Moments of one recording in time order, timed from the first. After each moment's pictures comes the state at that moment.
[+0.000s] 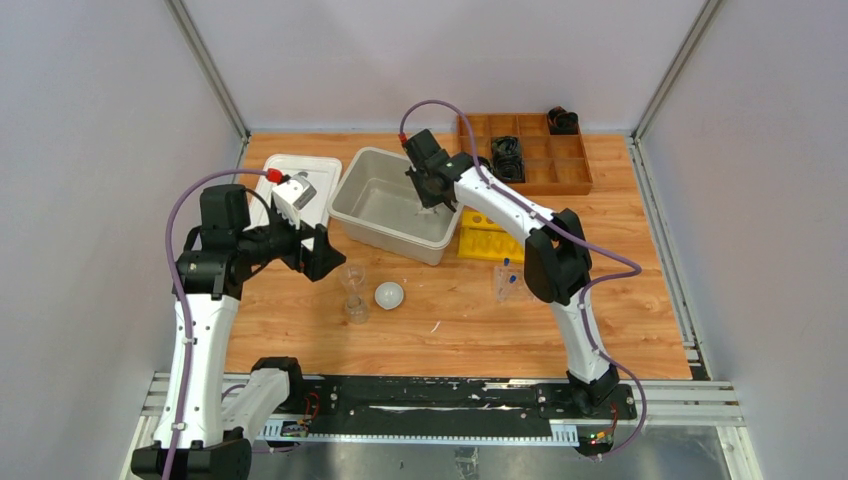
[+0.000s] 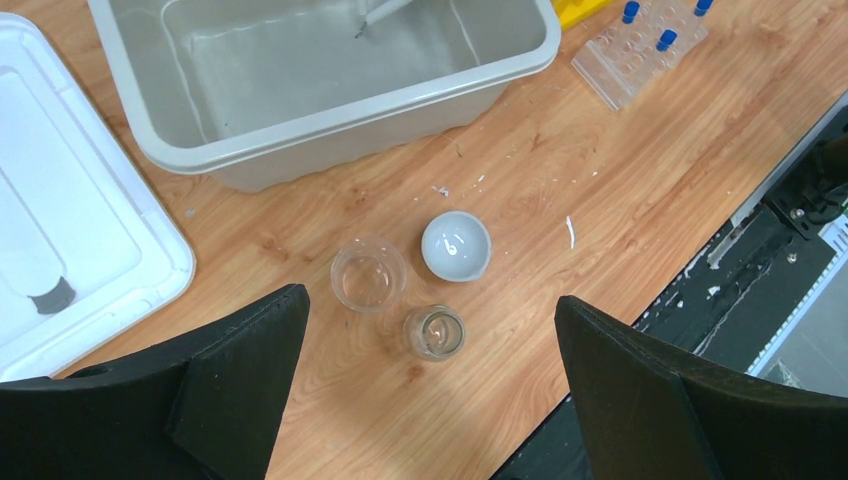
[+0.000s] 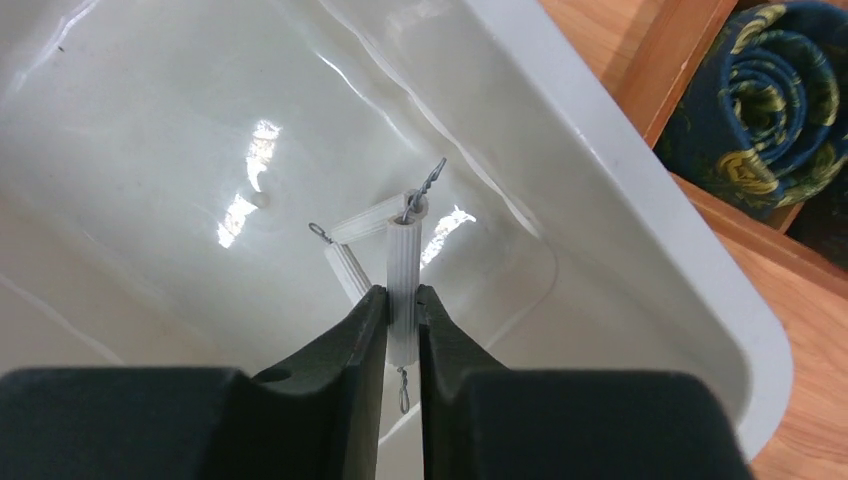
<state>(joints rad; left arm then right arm) 0.02 0.88 1.13 -0.93 0.73 0.31 0.70 2.19 2.02 -0.73 0.22 0.12</state>
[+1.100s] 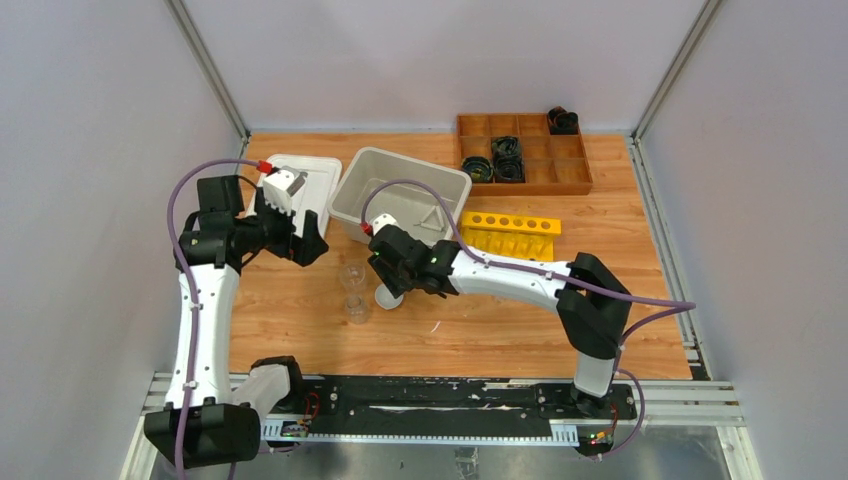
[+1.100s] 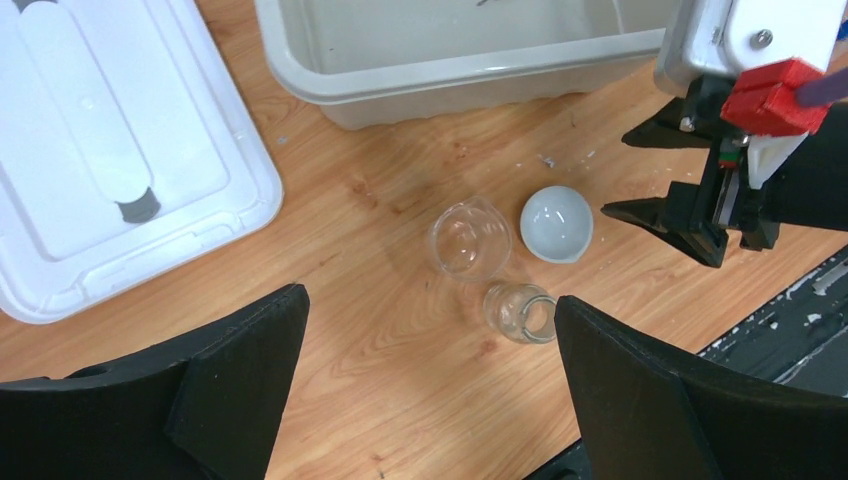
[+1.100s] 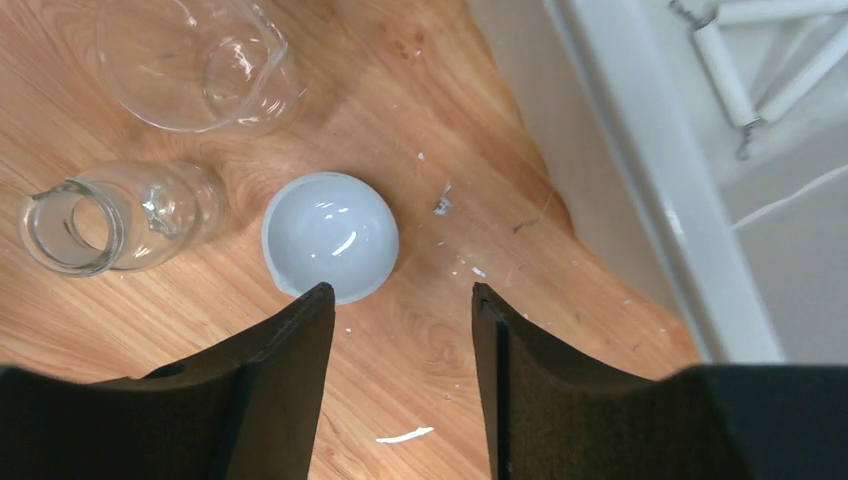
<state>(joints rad) 0.14 1.01 1.13 -0.92 0.63 0.38 1.10 1.80 1.39 -0.45 0.29 0.22</state>
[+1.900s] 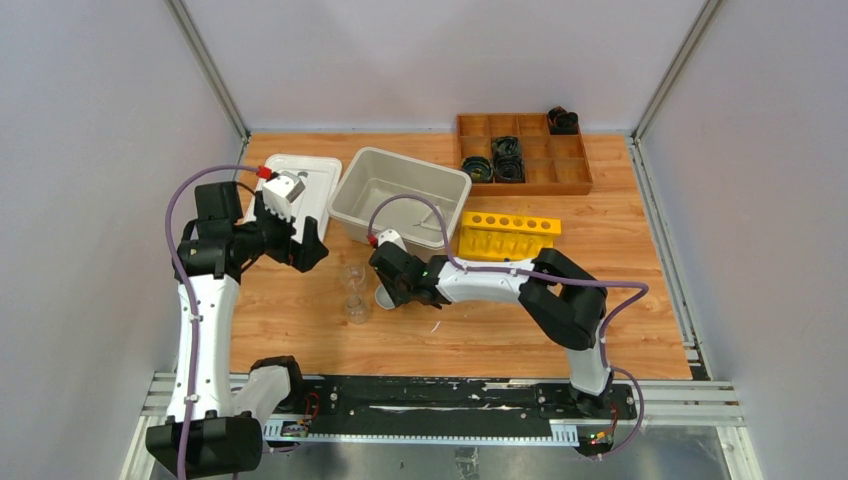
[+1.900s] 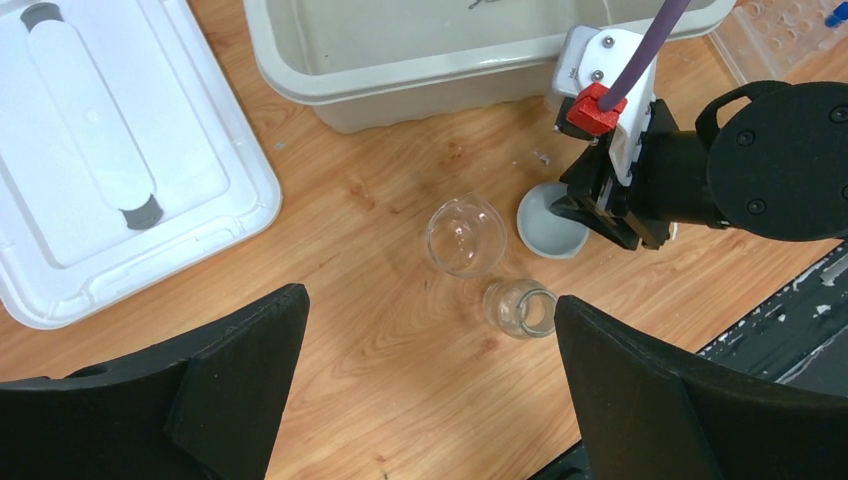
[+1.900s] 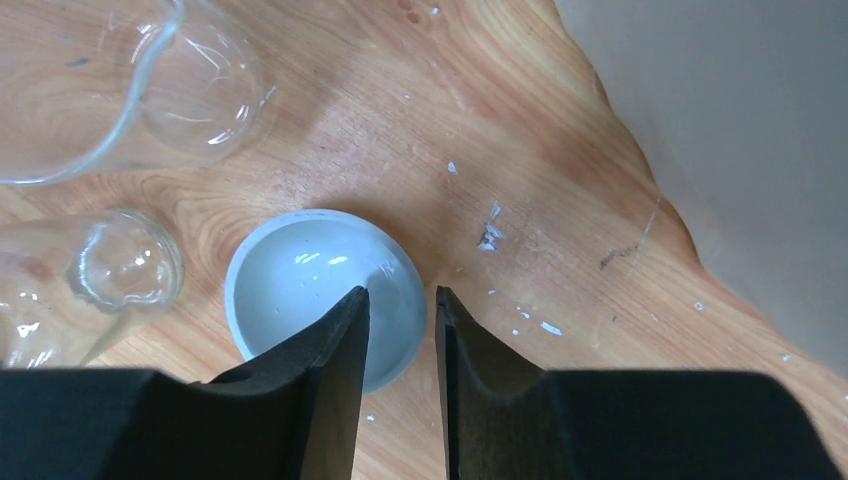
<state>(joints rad) 0.16 0.96 1.10 -0.92 0.64 0.41 1.09 1.94 1.27 -0.25 0.26 0.37</state>
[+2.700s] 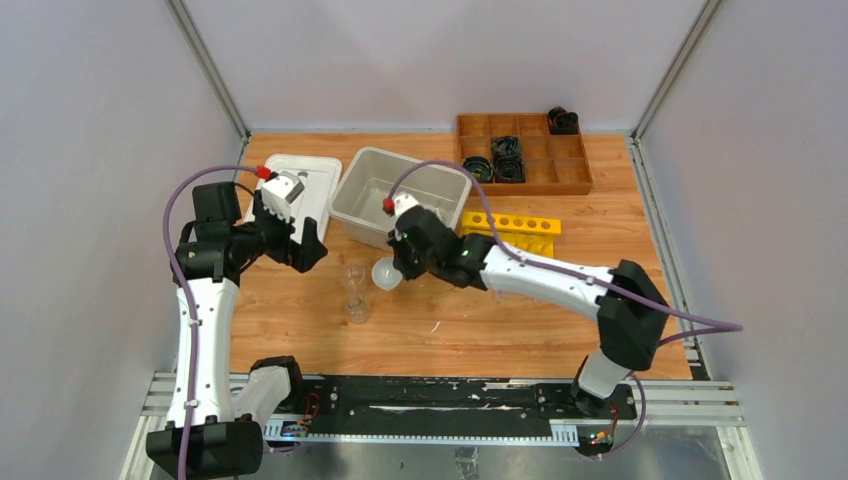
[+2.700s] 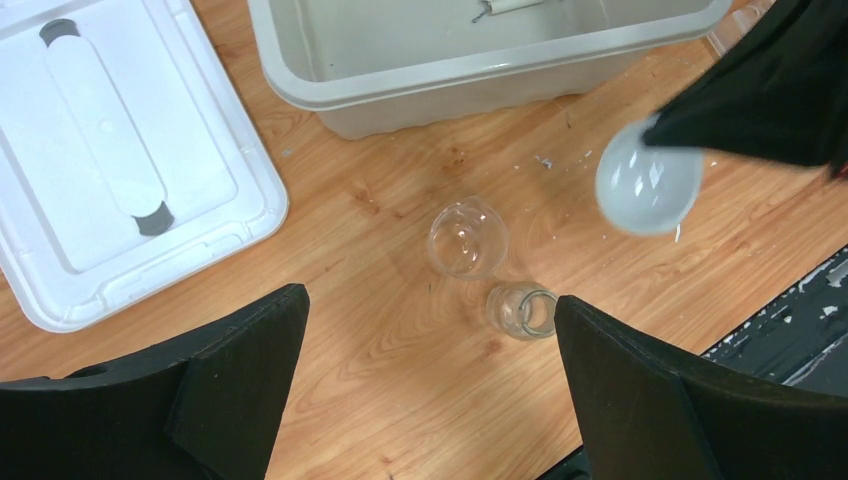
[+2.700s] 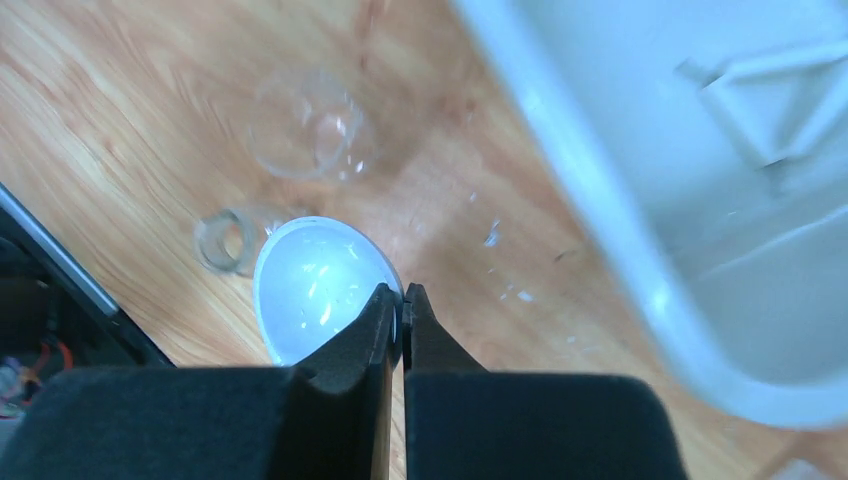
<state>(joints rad) 0.16 0.95 1.11 -0.92 0.64 0.42 1.05 1.66 1.24 -0.28 0.13 0.33</state>
